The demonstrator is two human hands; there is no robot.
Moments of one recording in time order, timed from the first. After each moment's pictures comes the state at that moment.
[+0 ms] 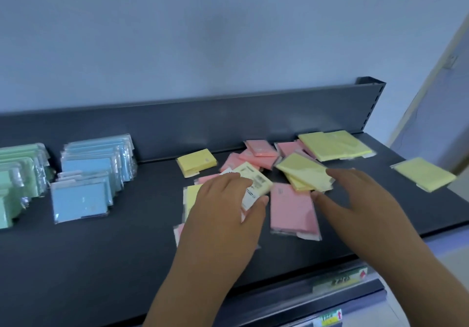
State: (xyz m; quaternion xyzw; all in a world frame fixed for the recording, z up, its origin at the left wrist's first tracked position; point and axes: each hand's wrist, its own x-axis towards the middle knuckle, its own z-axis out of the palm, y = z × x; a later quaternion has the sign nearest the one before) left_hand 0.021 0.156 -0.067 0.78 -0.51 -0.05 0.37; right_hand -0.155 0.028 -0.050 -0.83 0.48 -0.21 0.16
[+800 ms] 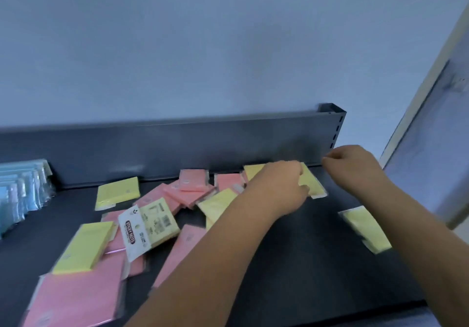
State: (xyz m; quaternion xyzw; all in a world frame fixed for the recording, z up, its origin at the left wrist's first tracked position) left_hand -0.079 -0.119 -0.030 0.77 -0.57 -0.16 0.23; right_hand -0.199 -0.233 -0.018 -0.80 0.52 -0.21 0.23
